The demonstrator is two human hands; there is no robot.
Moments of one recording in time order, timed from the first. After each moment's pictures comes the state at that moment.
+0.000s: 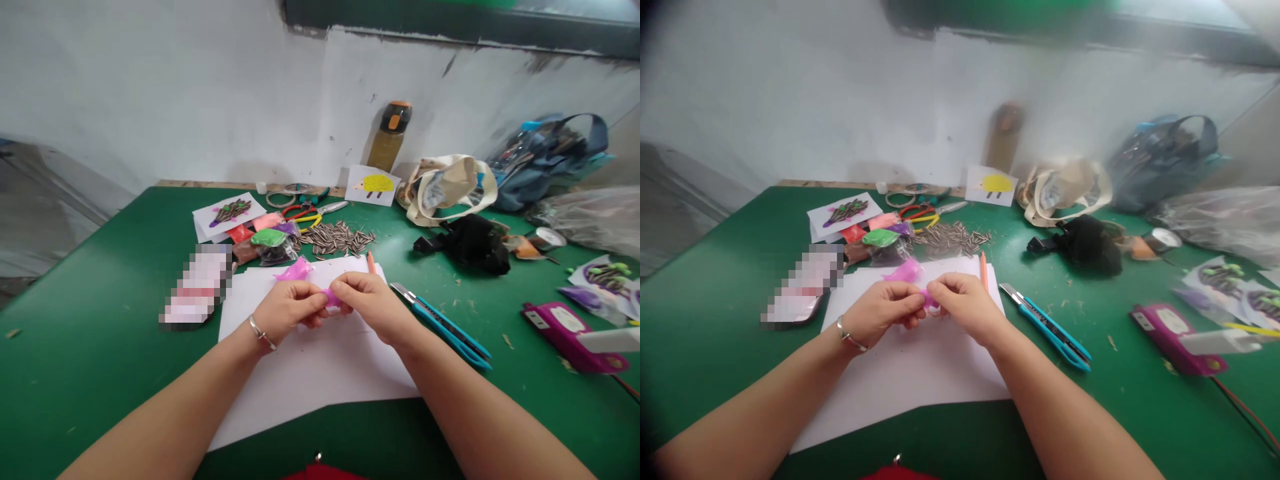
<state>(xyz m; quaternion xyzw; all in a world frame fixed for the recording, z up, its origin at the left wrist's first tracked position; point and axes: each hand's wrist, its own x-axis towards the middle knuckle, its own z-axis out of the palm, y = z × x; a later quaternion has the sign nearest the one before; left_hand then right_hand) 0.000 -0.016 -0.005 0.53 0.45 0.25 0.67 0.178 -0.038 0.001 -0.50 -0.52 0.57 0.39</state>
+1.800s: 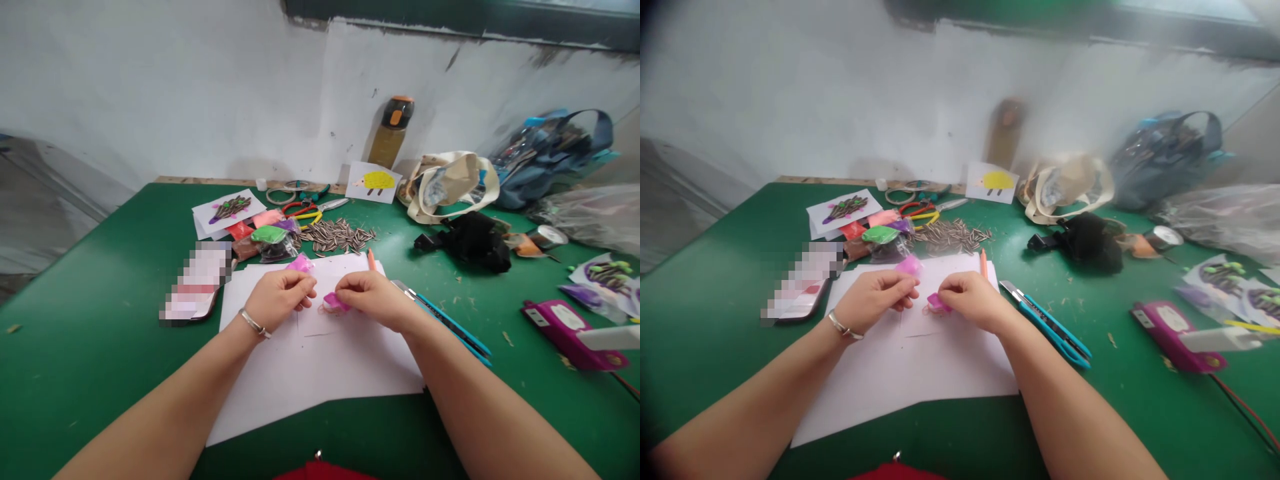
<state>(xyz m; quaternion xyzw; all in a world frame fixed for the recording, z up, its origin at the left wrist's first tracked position) -0.006 -0.009 0.003 0.61 0.54 0.25 0.52 0.197 -0.026 -0.008 -0.53 -0.64 0.48 0.25</state>
